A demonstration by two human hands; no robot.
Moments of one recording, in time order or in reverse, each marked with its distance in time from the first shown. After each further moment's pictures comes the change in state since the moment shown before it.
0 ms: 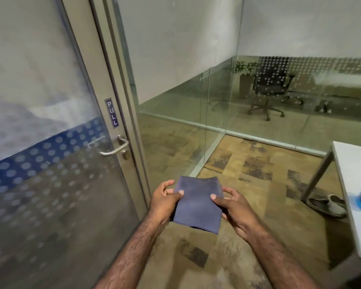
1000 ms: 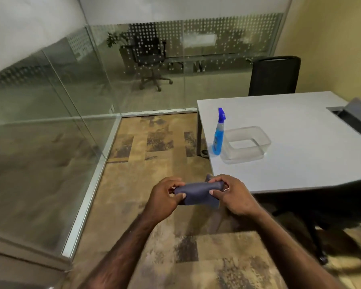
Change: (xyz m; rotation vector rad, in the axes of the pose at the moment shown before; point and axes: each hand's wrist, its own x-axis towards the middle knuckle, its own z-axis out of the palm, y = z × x) left_hand -0.069 -0.066 0.444 0.656 -0.761 0.484; right_hand -0.126 -0.053 -0.436 -0.815 0.520 -0.085
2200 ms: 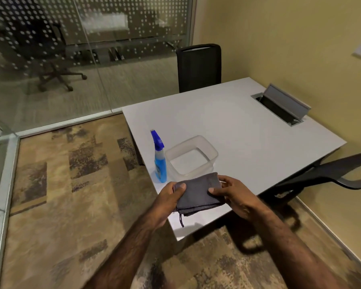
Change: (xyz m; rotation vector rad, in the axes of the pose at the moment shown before) left_hand 0.277 0.045 0.179 -0.610 -0.556 -0.371; right_hand 0.155 0.138 -0.127 0.953 0.269 0.453
